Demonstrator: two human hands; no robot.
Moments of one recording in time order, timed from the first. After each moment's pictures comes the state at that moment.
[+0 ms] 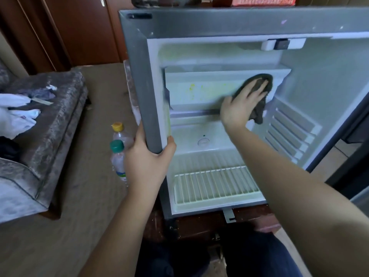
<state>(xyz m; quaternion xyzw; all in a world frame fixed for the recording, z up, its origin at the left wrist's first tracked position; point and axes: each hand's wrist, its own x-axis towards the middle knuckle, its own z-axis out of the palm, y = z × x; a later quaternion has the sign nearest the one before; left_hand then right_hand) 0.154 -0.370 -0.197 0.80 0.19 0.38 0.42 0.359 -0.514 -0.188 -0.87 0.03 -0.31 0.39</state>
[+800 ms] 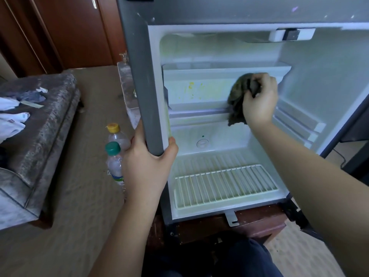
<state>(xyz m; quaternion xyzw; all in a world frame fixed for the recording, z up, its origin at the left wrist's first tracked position) 0.152 -0.371 -0.198 0.81 0.19 0.38 0.41 0.362 -0.560 -0.176 -0.78 -0.07 -0.41 0.46</state>
